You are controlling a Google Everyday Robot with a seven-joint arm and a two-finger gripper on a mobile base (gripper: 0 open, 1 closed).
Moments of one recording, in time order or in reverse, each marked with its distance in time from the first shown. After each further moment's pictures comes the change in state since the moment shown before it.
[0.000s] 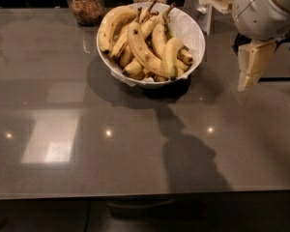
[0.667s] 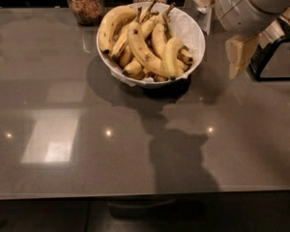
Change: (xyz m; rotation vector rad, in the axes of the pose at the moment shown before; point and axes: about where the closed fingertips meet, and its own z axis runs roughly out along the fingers) arm -0.013 -0.030 0.011 0.099 0.044 -0.240
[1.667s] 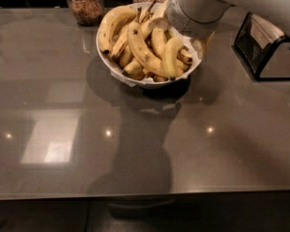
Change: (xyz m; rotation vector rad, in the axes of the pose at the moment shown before) arm -0.018 -0.037 0.061 -0.065 0.124 -0.496
